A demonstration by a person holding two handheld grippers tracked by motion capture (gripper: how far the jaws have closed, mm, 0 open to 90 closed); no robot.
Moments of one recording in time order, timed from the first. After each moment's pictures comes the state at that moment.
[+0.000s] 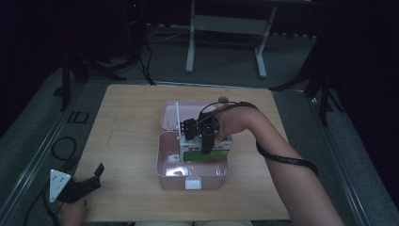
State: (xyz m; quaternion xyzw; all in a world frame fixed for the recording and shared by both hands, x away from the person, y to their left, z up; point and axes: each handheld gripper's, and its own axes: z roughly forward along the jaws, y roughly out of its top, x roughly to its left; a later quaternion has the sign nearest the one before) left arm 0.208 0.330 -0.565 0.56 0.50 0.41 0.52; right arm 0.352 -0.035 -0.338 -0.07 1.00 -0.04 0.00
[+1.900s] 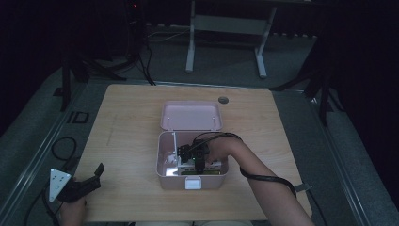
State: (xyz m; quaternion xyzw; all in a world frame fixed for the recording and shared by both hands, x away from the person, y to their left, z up) left arm 0.209 0.331 -0.565 0.56 0.50 0.40 0.52; right arm 0.359 -0.026 -0.471 -0.05 1.00 -0.05 -0.03
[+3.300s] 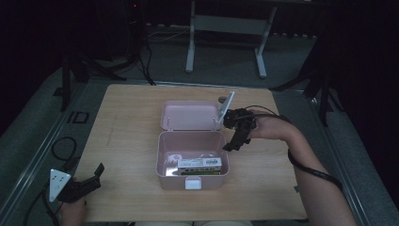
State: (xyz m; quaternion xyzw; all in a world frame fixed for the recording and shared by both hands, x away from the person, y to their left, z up) left arm 0.209 0.331 -0.565 0.56 0.50 0.40 0.52; right arm 0.390 -0.148 -0.361 0.07 0.99 0.13 0.03
